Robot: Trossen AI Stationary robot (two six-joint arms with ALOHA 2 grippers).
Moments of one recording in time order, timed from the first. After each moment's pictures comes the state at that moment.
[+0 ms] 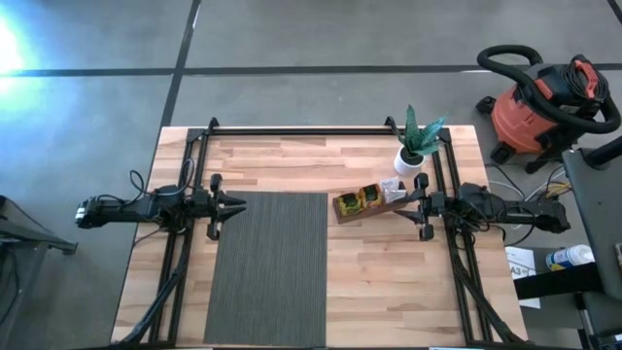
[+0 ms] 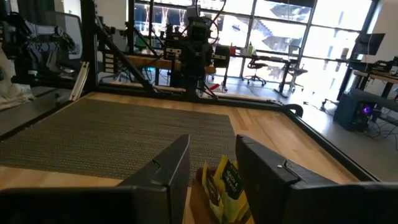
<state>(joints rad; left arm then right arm) -0.02 0.00 0.01 0.03 -0.06 -0.02 -0.04 0.01 0.01 0.01 -0.05 -0.08</state>
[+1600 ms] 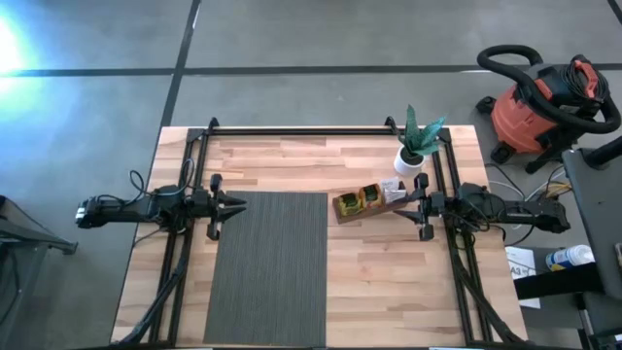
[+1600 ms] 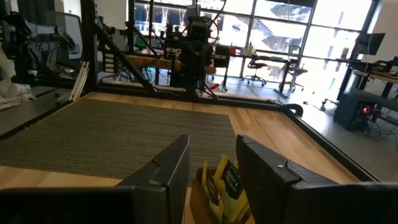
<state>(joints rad) -0.02 0.00 0.01 0.03 -0.06 -0.02 -0.04 0.01 0.01 0.01 -0.05 -0.08</state>
